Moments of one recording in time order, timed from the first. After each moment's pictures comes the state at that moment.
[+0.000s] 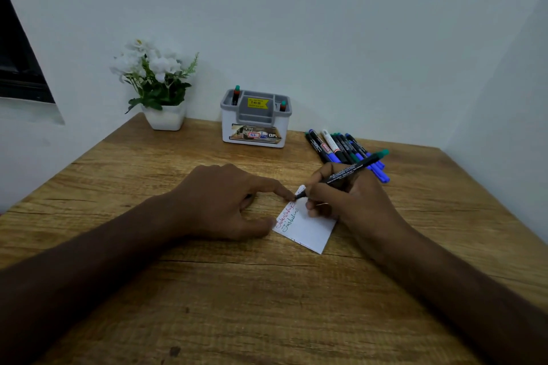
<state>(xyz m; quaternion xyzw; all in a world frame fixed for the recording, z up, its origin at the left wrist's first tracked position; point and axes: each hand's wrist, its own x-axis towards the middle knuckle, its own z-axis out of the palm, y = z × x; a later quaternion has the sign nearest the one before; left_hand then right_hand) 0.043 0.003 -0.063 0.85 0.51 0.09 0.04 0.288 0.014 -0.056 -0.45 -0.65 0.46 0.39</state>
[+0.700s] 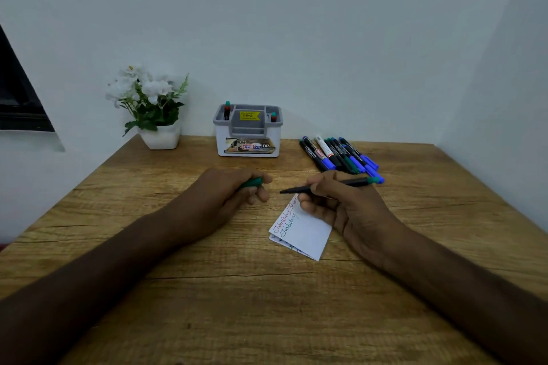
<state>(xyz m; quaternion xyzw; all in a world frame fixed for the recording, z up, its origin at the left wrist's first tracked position) 0.030 0.016 -0.072 0.84 0.46 0.27 0.11 0.285 0.015 -0.058 -0.39 -0.42 0.66 0.48</state>
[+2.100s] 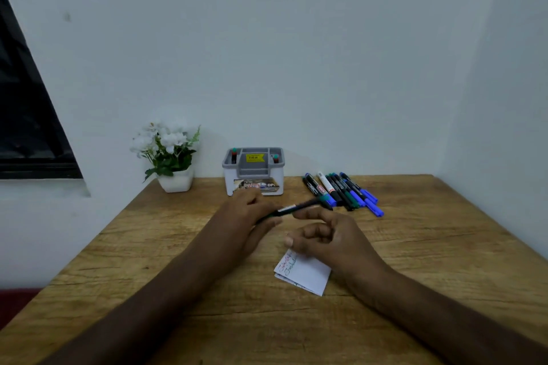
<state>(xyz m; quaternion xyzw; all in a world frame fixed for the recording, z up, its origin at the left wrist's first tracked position) 0.059 0.014 -0.061 0.82 0.47 0.31 -0.09 0.283 0.010 -0.064 -0.43 -0.64 0.49 0.40</state>
